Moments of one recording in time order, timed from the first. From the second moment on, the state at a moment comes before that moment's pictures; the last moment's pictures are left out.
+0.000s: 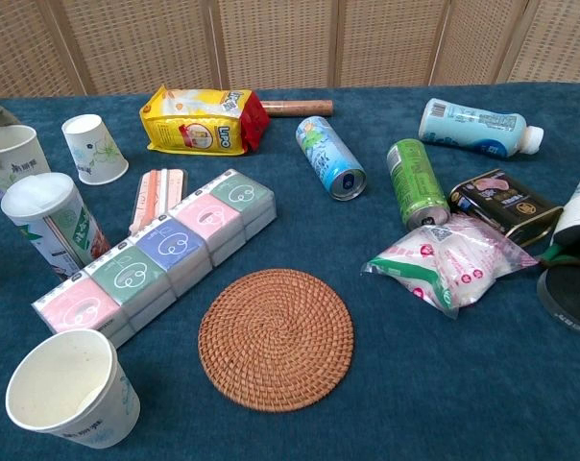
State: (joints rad) left arm -0.61 -1.13 -0.15 -1.50 0.97 0.70 -0.08; right arm 0.01 -1.10 0.08 -1.74 -1.40 1.50 -0.09
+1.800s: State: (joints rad) left arm -0.90 -1.10 -0.14 -1.96 1.33 0.52 -0.09; right arm -0.07 -1.09 0.05 -1.68 -1.43 1.56 0.04
